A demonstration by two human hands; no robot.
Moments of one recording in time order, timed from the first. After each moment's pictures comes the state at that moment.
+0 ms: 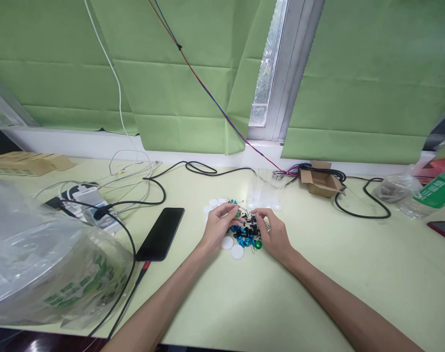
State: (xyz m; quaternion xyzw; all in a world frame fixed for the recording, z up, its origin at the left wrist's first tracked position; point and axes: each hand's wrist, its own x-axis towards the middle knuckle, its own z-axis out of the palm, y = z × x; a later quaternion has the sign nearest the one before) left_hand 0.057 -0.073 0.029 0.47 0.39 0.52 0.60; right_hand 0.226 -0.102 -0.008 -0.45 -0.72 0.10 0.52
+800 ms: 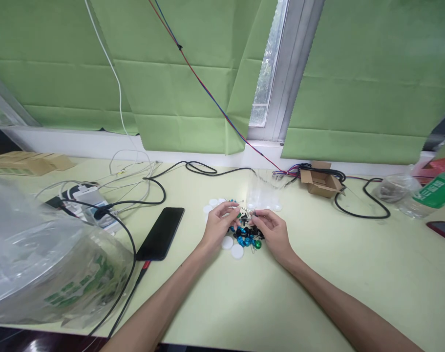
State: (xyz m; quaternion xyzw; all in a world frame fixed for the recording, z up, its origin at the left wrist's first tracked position) left_hand 0.056 -0.074 0.030 0.49 0.38 0.51 0.59; right_hand 0.215 -0.105 -0.002 -0.42 -0.51 0.41 0.62
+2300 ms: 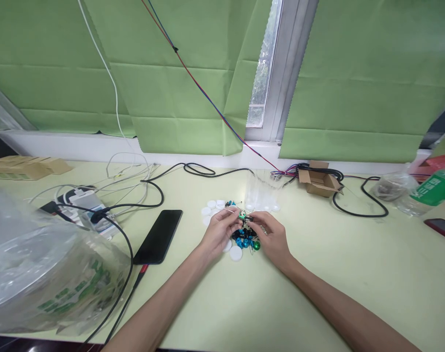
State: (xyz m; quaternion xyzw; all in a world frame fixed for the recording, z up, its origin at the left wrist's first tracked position) left_hand 0.060 -0.075 0.026 0.36 0.32 0.49 0.73; right_hand 0.217 -0.109 -0.008 -0.42 -0.64 0.23 0.60
